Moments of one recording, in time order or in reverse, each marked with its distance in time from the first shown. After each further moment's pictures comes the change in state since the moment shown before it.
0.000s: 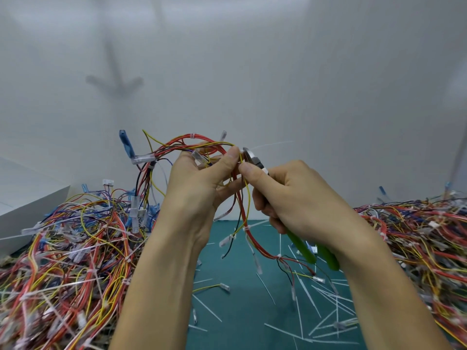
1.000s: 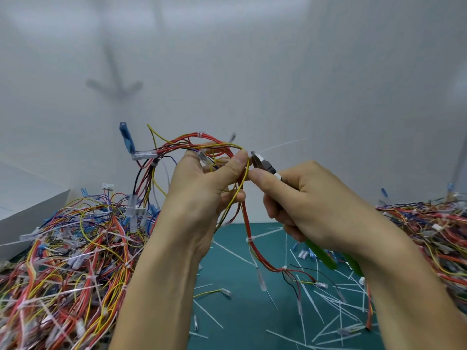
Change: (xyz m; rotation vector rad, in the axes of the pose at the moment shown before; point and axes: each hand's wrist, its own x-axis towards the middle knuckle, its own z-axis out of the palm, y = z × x) left_hand -0.003 0.004 0.003 0.141 -0.031 0.020; right_hand -0.004 0.003 -0.015 -0.053 -0.056 -0.049
